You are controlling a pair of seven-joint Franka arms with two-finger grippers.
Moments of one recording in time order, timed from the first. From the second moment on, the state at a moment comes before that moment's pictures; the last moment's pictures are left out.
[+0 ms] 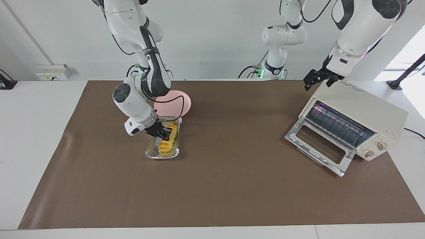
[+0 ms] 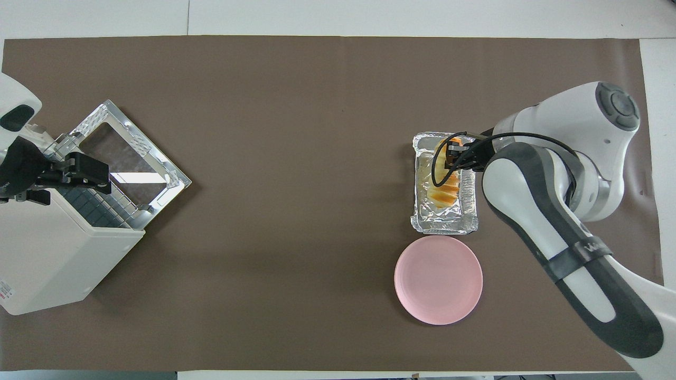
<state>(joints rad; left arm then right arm) -0.05 -0.04 -0.07 -1.65 -0.02 1.47 -0.22 0.08 0.18 0.07 -1.91 0.35 2.08 0.19</state>
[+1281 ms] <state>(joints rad) -0.05 -0.04 -0.07 -1.65 -0.02 1.47 -0.22 0.25 -0.31 0.08 -2.62 0.30 2.17 0.29</state>
